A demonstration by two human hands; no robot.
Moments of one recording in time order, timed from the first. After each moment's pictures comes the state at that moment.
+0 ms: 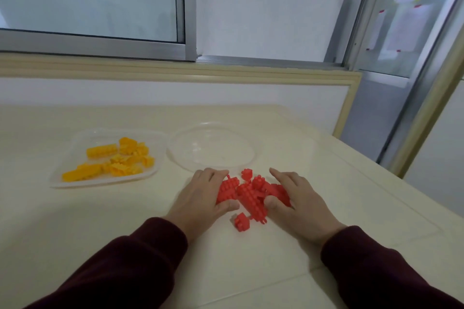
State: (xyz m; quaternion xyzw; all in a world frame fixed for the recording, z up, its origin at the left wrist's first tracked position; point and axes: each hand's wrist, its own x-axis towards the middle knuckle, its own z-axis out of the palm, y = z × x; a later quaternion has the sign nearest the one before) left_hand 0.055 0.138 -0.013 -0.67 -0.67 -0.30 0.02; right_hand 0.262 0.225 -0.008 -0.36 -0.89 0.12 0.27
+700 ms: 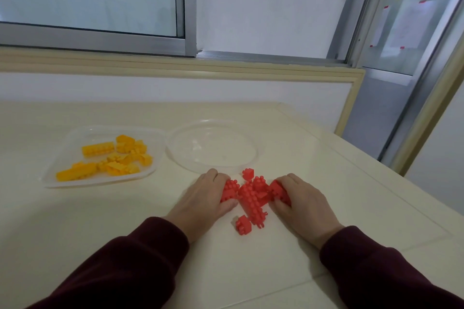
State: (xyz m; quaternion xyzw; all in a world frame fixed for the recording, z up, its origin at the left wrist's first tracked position) left_hand 0.058 0.144 -0.010 -0.68 -0.68 -0.28 -0.01; right_hand 0.254 0.224 -0.004 -0.37 -0.89 0.04 0.28
